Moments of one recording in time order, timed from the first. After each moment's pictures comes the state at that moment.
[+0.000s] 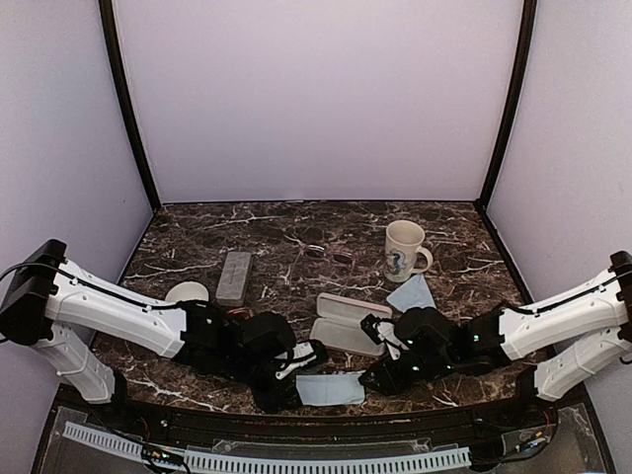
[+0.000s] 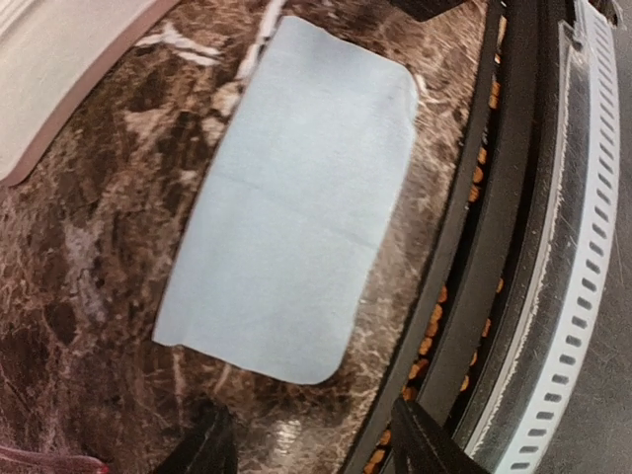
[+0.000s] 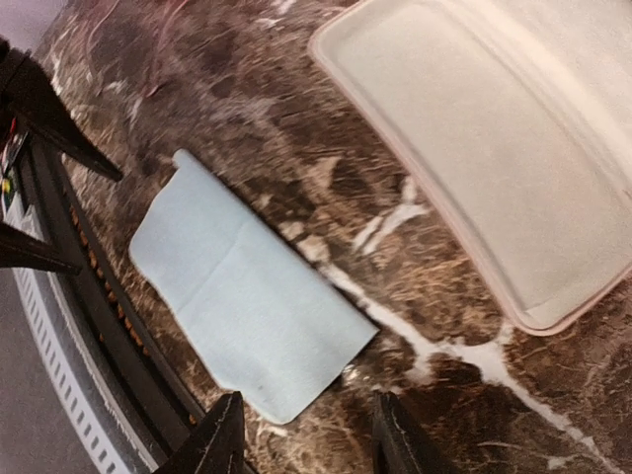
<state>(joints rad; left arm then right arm) -1.29 1.56 0.84 -0.36 0.09 -0.19 1.24 1.31 0.53 -0.08 -0.02 0.56</state>
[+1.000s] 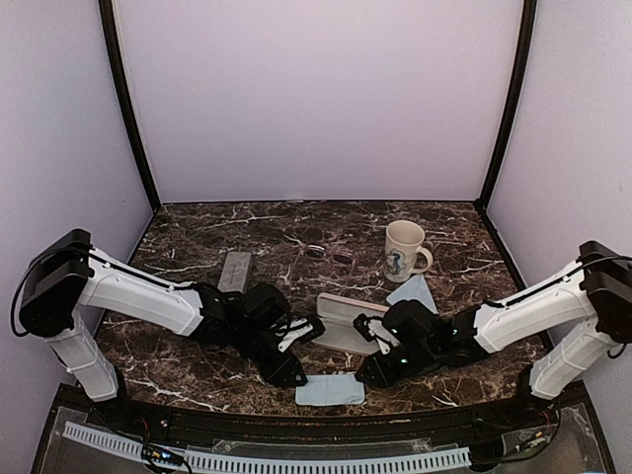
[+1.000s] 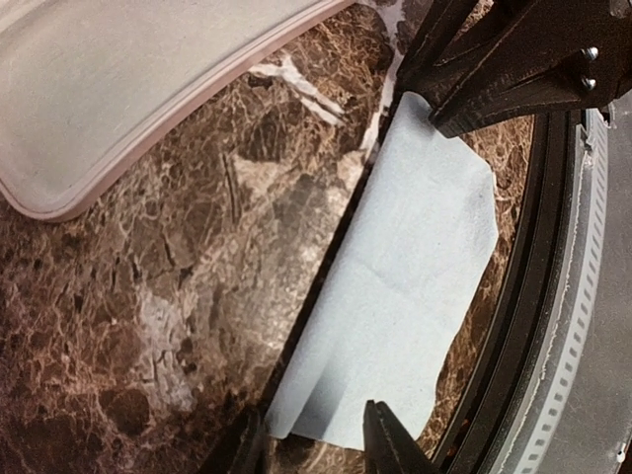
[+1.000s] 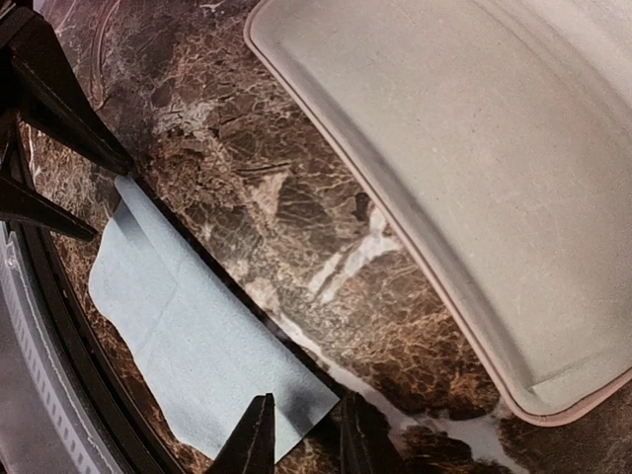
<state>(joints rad) -1.06 1.68 0.83 -0.20 0.35 -0.19 1.12 1.49 0.56 0.01 -0.15 0.56</state>
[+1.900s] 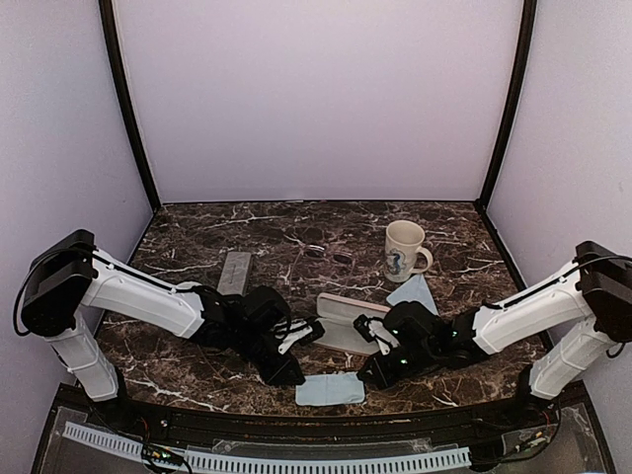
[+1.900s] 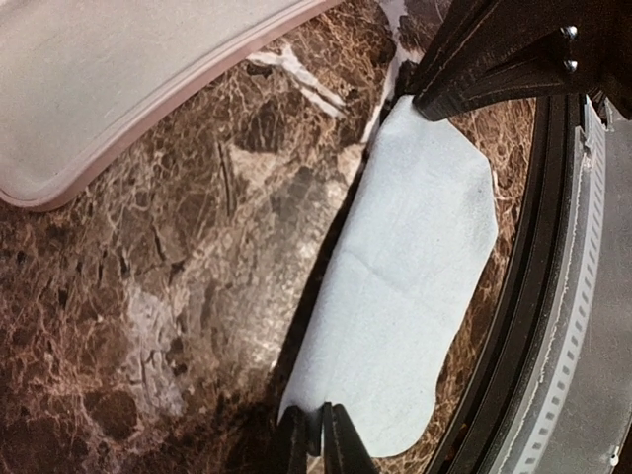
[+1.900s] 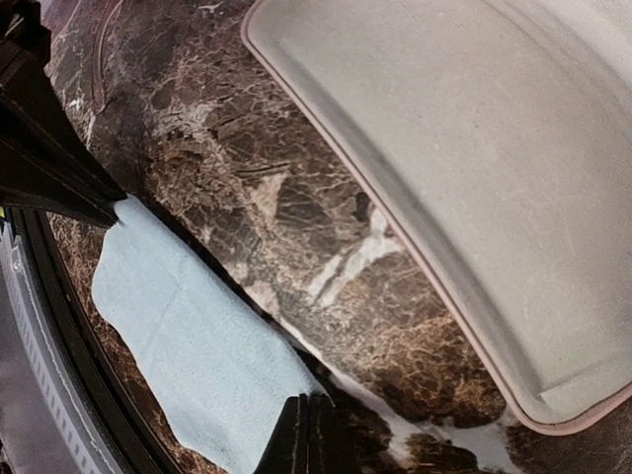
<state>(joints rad) -1.06 1.69 0.82 -0.17 0.37 -0.22 1.11 1.50 0.54 0.06 -0.17 0.57</state>
